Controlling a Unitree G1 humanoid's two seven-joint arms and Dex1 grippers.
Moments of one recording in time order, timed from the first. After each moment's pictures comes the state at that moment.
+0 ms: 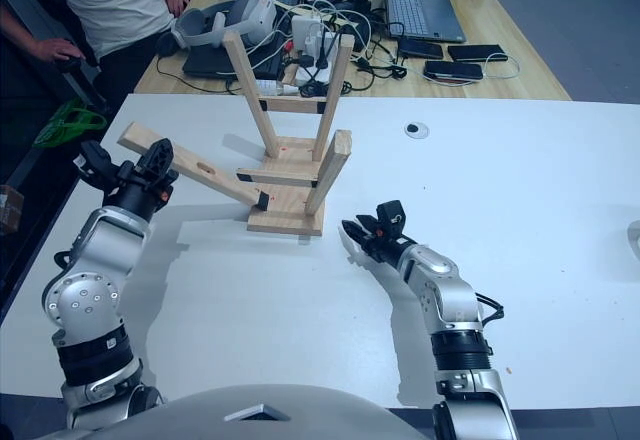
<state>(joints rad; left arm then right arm) -0.15 0.17 0.31 -0.42 -0.94 0.68 0.32 -0.09 -0.25 0.02 0.08 0.32 0.48 0.56</state>
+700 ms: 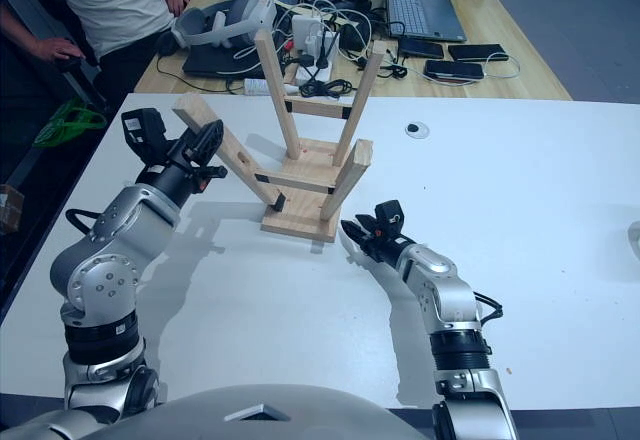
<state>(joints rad) -0.23 0.22 0.10 -0.51 -0.73 0.79 0.19 -0.09 -0.25 0.03 0.08 0.32 0.47 0.55</state>
